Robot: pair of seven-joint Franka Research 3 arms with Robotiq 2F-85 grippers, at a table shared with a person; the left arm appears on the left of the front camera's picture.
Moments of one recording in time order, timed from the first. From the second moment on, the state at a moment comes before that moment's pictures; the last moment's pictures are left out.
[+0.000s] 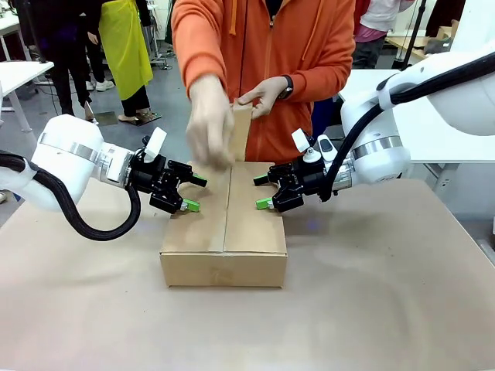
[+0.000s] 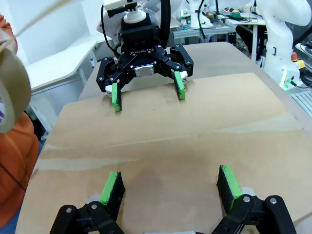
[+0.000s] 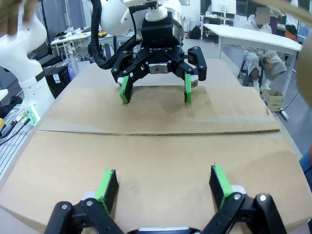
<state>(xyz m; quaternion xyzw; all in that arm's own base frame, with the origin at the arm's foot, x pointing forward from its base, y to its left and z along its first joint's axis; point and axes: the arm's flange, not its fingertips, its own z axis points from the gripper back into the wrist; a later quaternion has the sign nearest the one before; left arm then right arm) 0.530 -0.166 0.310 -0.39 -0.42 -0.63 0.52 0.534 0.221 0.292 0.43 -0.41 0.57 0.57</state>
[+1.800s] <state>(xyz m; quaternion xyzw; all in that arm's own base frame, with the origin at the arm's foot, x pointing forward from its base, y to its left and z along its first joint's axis) 0.530 -0.166 0.310 -0.39 -0.42 -0.63 0.52 0.534 0.220 0.292 0.43 -0.41 0.57 0.57</state>
